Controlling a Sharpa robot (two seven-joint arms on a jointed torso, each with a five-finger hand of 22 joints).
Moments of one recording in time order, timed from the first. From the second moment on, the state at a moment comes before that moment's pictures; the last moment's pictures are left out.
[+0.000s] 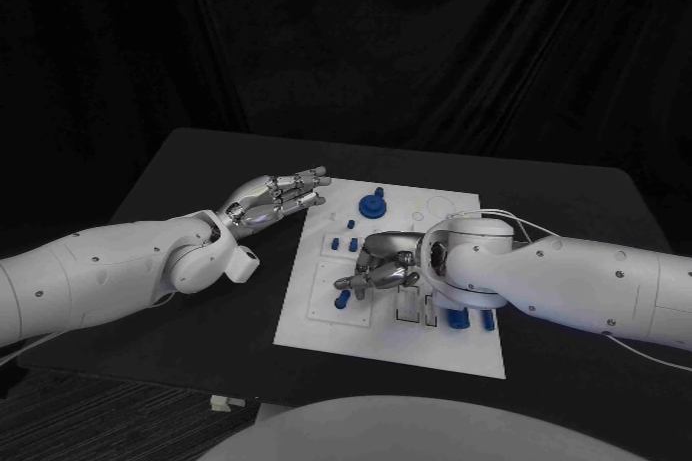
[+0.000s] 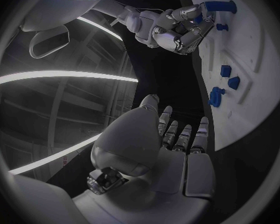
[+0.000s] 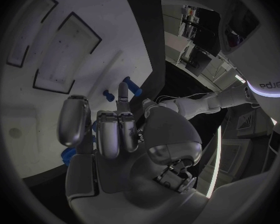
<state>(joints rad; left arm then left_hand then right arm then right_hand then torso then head) 1.13 -0.90 -0.21 1.34 -0.33 0.10 0.68 1.54 0.22 -0.14 0.21 0.55 0.52 0.11 0.06 0.05 0.09 0.07 0.14 0.03 0.06 0.18 0.01 0.01 0.17 0.14 0.29 0.06 0.19 1.21 -0.56 -0.21 1.55 -1.19 0.05 -0.19 0.94 0.12 0.03 0.29 0.16 1.05 0.05 0.28 0.51 1.46 -0.02 1.57 1.31 1.46 -0.08 1.57 1.31 0.09 1.45 0.03 1.23 1.31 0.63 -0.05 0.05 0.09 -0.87</state>
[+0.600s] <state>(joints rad) 1.13 -0.89 -0.21 1.34 -0.33 0.11 0.68 1.54 0.22 -0.14 0.21 0.55 0.52 0.11 0.06 0.05 0.09 0.08 0.15 0.03 0.06 0.18 0.02 0.02 0.16 0.13 0.29 0.06 0.19 1.21 -0.54 -0.21 1.55 -1.19 0.06 -0.19 0.93 0.13 0.02 0.29 0.16 1.04 0.06 0.26 0.50 1.46 -0.01 1.57 1.31 1.47 -0.08 1.57 1.31 0.09 1.45 0.04 1.22 1.31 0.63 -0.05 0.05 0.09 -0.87</state>
